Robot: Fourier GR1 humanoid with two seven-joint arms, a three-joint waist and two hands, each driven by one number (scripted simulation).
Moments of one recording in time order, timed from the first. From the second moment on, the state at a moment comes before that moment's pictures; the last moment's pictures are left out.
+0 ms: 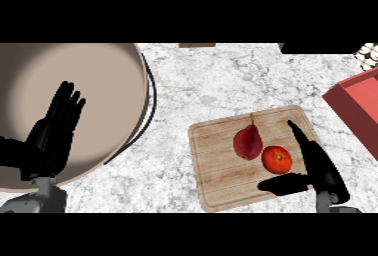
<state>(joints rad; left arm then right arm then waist) -0.10 0.10 0.10 -1.74 0.08 0.07 0.25 -0.01 -0.20 0.17 -1.78 0.48 0.08 0.78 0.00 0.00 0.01</state>
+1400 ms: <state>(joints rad) -0.11 0.10 0.12 -1.73 0.08 0.06 0.26 0.04 -0.36 0.54 -1.88 0.85 0.18 0.41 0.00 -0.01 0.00</state>
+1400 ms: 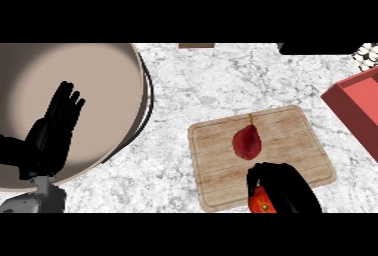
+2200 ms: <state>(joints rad) -0.11 0.09 0.14 -1.73 0.07 0.06 0.25 0.14 -0.44 0.66 -2.35 1.06 0.20 0.45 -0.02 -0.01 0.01</state>
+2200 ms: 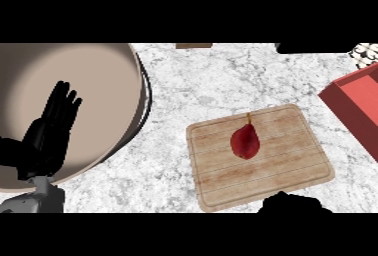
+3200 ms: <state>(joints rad) -0.11 0.09 0.15 -1.72 0.08 0.04 0.24 -0.12 -0.36 -0.11 -2.29 0.83 0.34 0.51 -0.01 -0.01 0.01</state>
